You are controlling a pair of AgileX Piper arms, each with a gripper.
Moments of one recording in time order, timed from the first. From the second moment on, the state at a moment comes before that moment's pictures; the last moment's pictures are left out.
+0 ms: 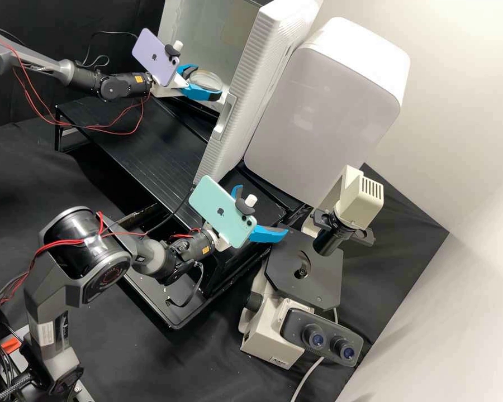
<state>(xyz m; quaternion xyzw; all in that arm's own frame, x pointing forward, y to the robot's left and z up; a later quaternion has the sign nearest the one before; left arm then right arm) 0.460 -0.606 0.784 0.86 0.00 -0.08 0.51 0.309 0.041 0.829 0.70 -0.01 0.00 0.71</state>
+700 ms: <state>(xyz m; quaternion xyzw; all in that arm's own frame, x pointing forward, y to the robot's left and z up) 0.409 -0.594 0.779 0.86 -0.02 -0.13 0.49 0.309 0.041 0.829 0.70 -0.01 0.00 0.71</state>
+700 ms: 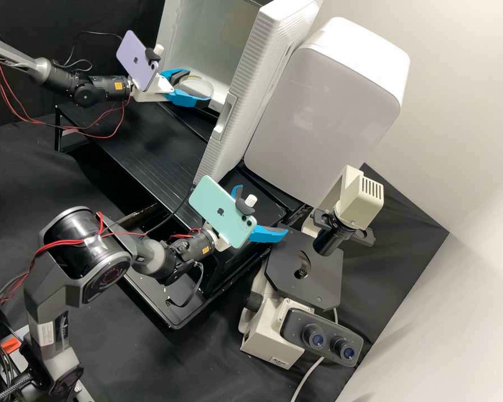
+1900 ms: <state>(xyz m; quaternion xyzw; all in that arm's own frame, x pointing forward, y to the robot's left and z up) 0.260 -0.544 0.754 0.83 -0.02 -0.24 0.50 0.309 0.041 0.829 0.70 -0.01 0.00 0.71</state>
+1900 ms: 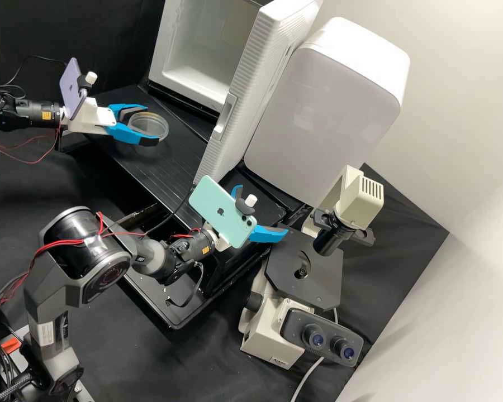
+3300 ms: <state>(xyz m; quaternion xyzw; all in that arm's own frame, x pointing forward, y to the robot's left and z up) 0.265 -0.522 0.731 0.84 0.00 -0.22 0.49 0.309 0.041 0.829 0.70 -0.01 0.00 0.71</state>
